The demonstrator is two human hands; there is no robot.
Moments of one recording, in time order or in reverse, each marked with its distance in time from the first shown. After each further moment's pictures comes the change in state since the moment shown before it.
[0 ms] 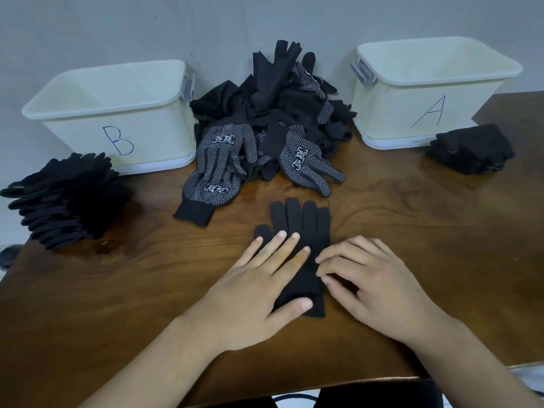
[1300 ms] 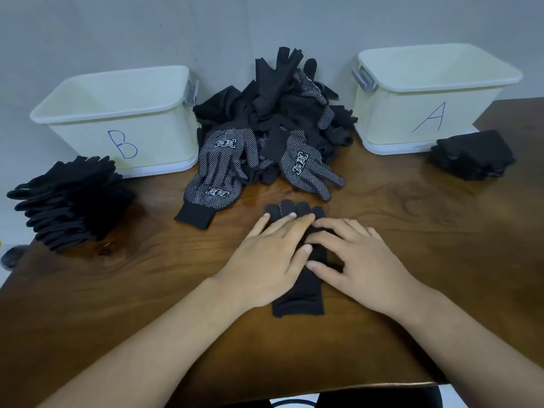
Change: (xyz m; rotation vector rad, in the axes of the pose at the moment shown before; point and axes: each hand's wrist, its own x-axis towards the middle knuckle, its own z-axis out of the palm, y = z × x) left_hand 0.055 -0.007 -0.008 -0.137 0.206 -0.098; right_hand 0.034 0.018 0.010 -0.018 -0.153 0.213
